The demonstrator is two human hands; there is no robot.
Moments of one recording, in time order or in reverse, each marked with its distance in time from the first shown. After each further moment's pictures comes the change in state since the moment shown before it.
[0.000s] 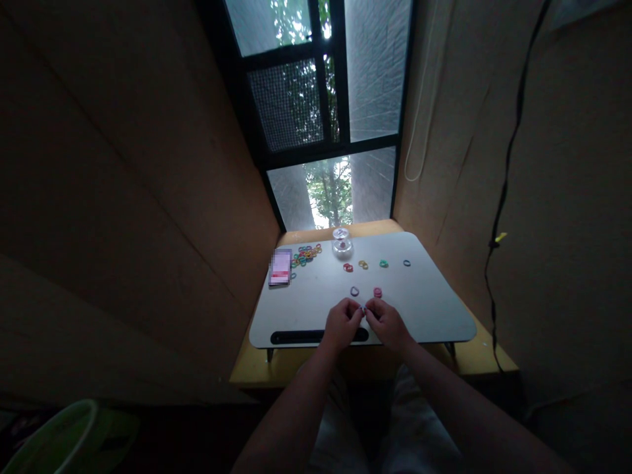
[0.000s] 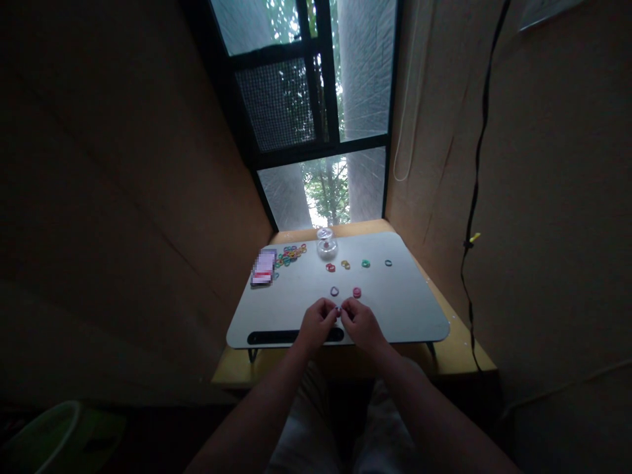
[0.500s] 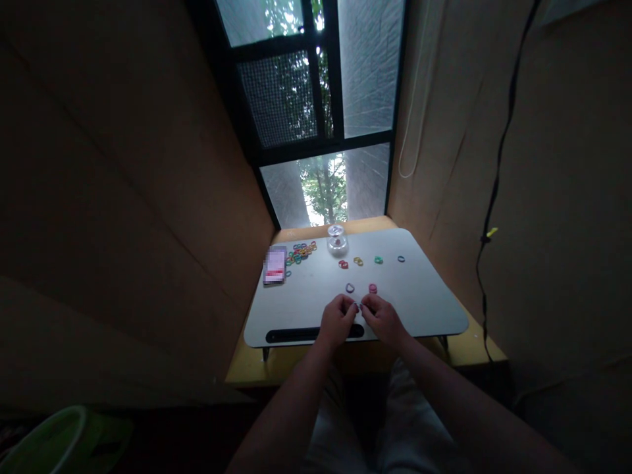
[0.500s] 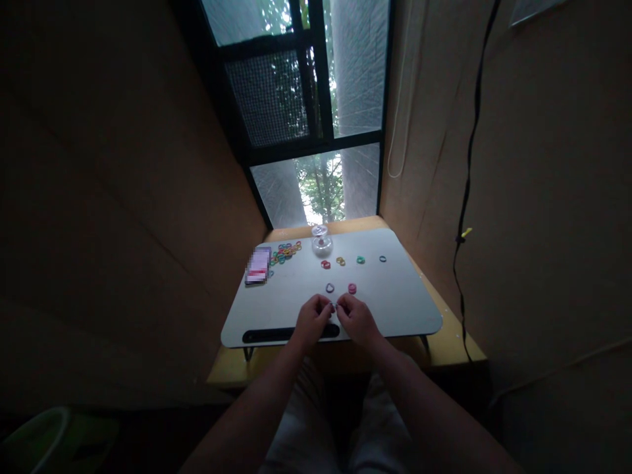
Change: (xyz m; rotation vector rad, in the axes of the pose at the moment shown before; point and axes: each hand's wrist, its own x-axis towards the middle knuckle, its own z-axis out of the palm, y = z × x) left_hand 0.001 0.000 -0.001 -0.030 0.004 0.001; right_hand 0.001 -0.003 -0.002 0.013 0.011 0.021
